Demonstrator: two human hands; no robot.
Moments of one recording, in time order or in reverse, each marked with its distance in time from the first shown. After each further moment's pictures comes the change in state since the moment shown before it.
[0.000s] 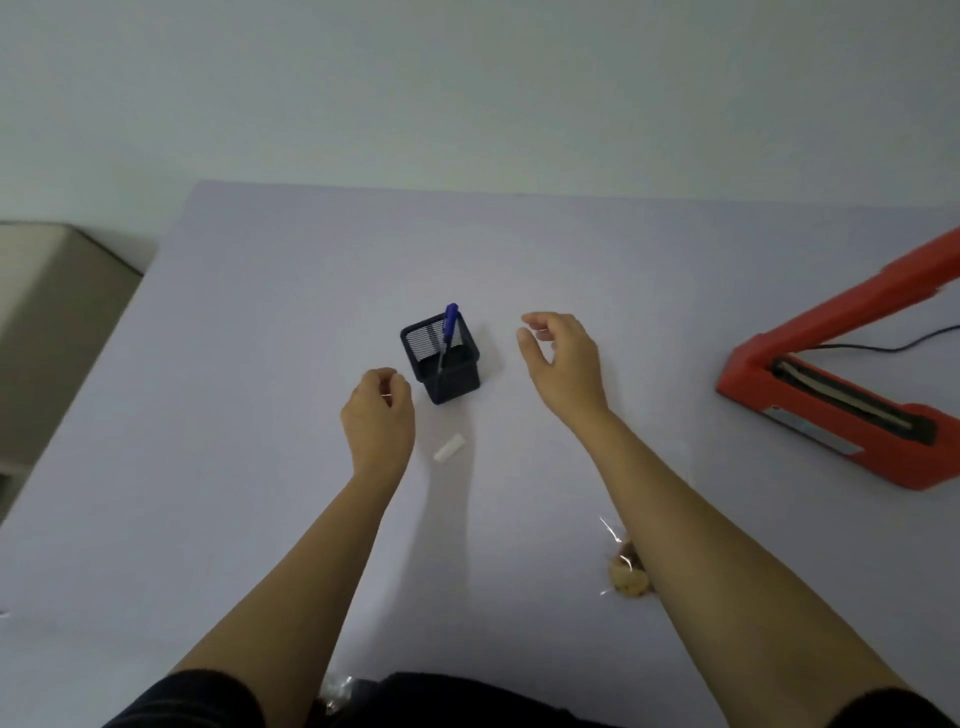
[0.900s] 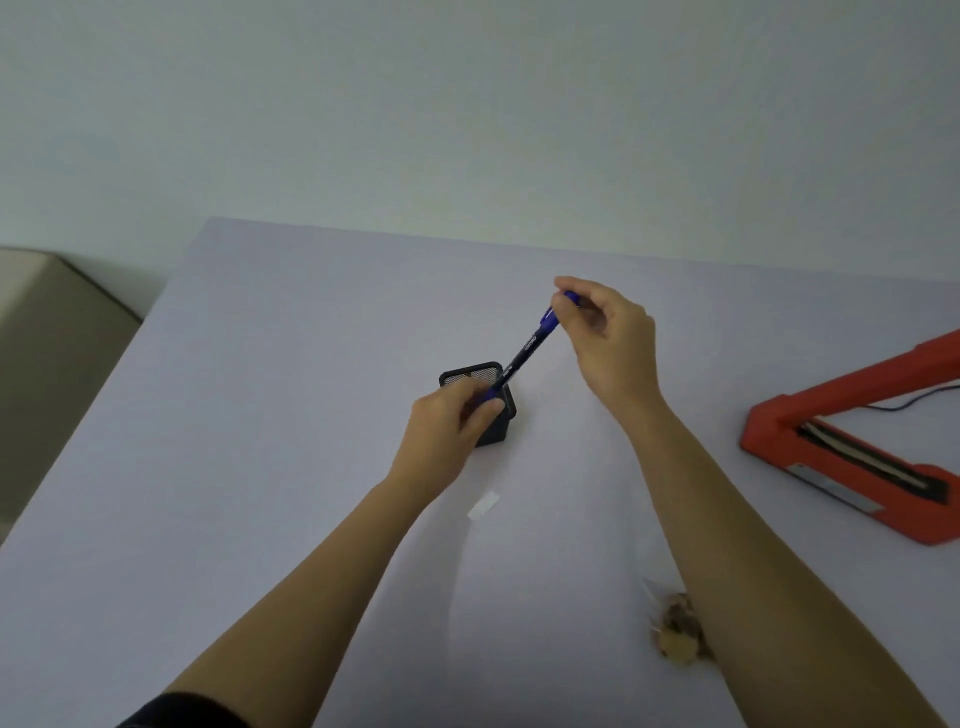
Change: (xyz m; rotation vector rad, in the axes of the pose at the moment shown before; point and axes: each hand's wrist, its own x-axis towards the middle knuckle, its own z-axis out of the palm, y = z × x) left_hand 0.054 0.022 -0.026 0.032 -0.446 0.486; right_hand 0.048 -0.100 0.000 0.144 0.174 -0.040
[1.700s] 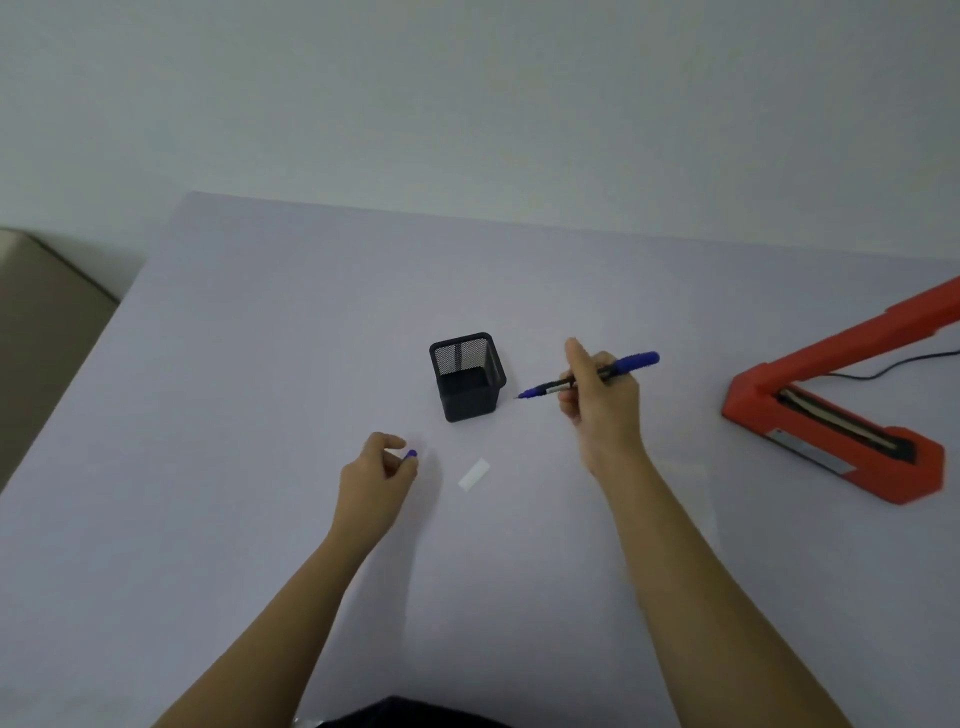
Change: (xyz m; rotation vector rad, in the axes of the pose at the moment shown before) left_hand -0.069 -0.075 0.005 -0.064 0.035 -0.429; right_hand -0.073 0.026 -0.001 0.529 0.135 0.554
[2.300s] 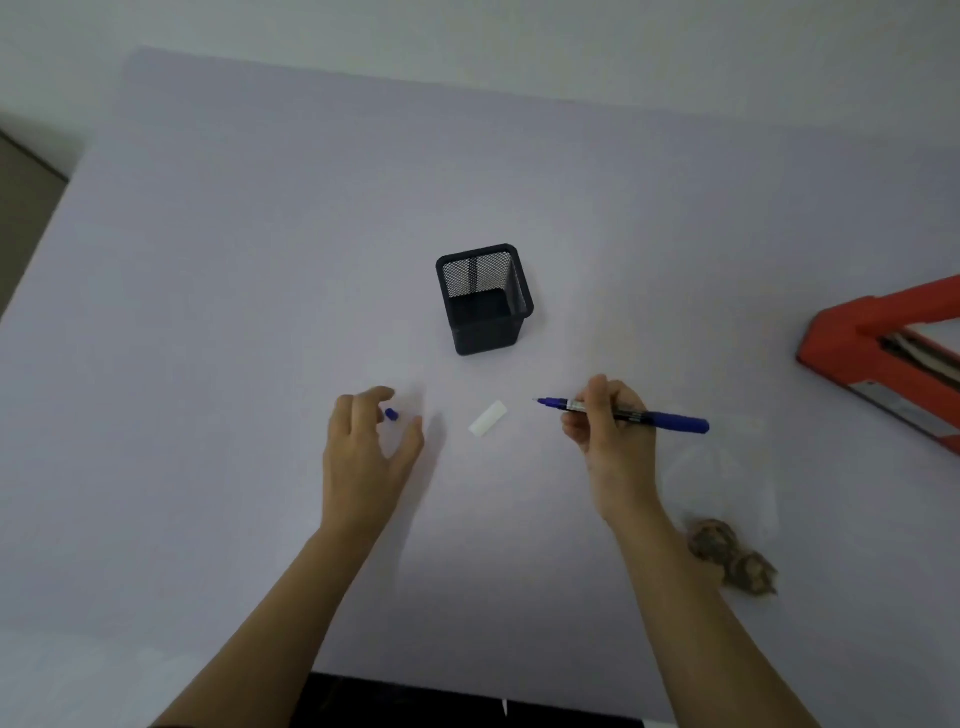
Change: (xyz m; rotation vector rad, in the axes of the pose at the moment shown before) left_hand -0.007 -0.040 0.030 0.177 0.258 0.212; right_hand -0.011 0.103 -0.030 -0.125 -0.035 0.003
